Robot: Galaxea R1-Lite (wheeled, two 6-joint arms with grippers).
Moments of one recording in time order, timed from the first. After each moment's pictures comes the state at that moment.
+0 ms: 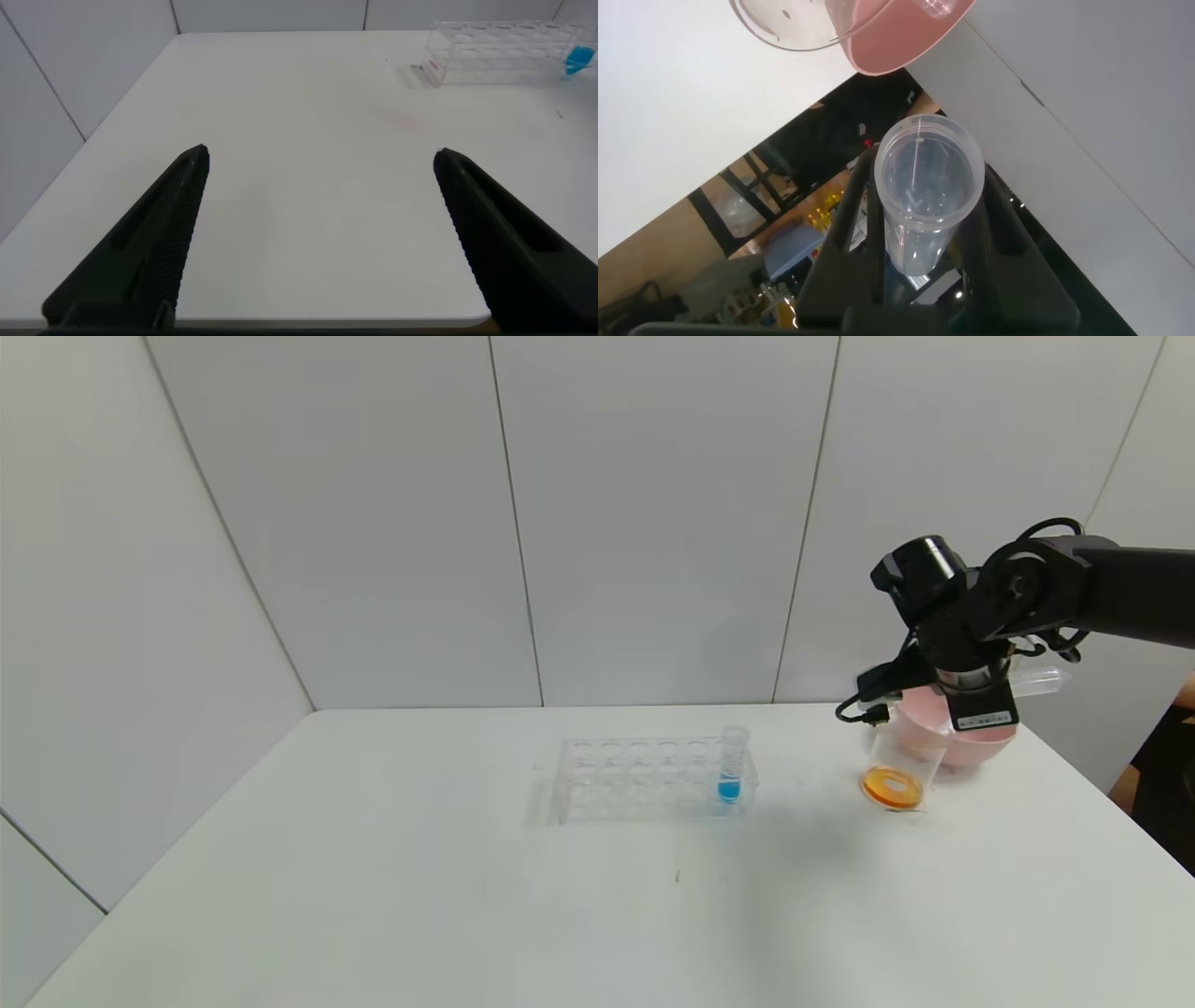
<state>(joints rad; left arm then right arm) 0.00 0.00 0.00 0.02 0.00 -0.02 0.21 2.20 -2.00 0.78 -0.81 -1.33</state>
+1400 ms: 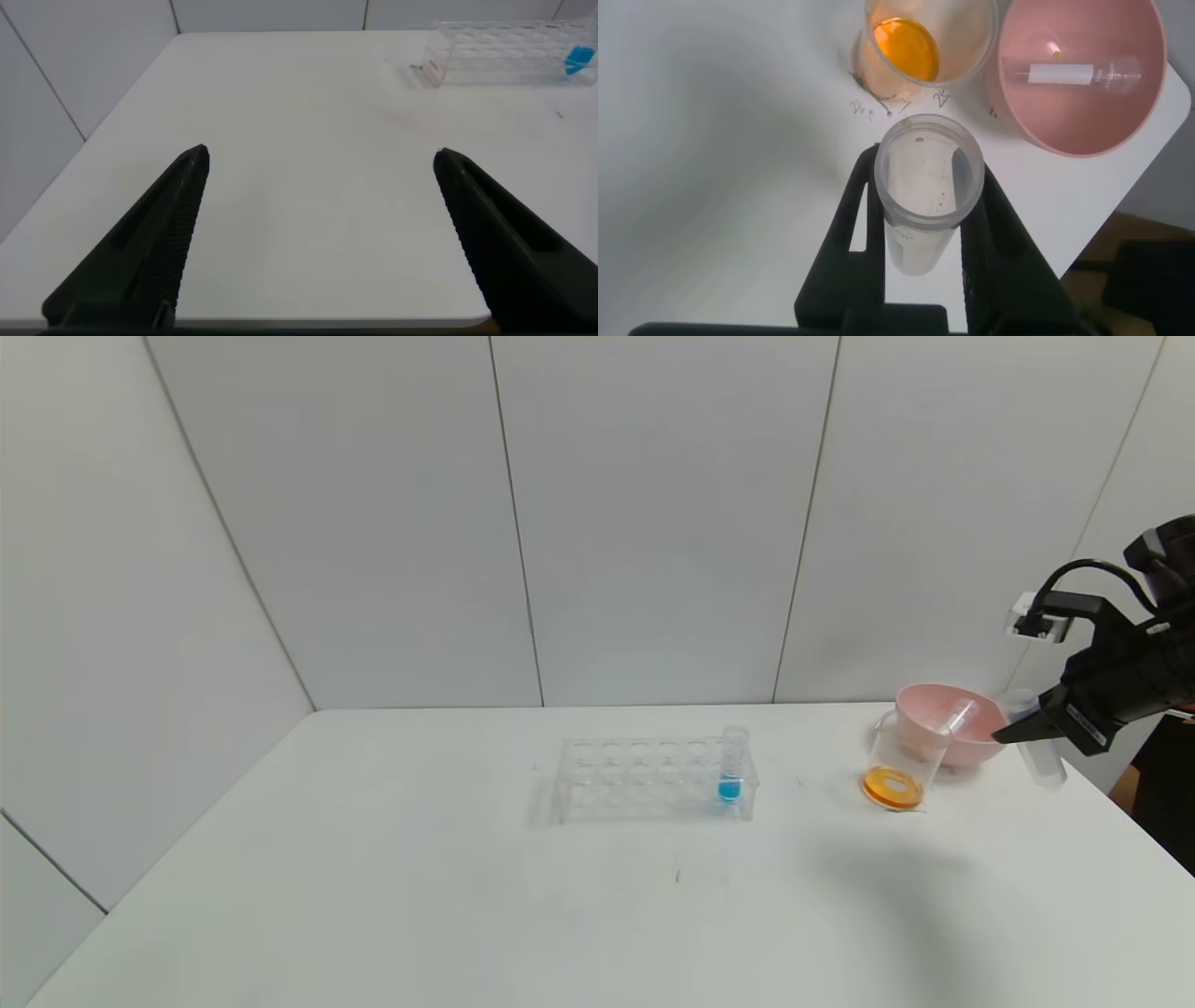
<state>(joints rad) 0.00 0.00 0.00 0.02 0.00 -0.02 -0.19 1.91 -1.65 0.70 0.35 -0.80</state>
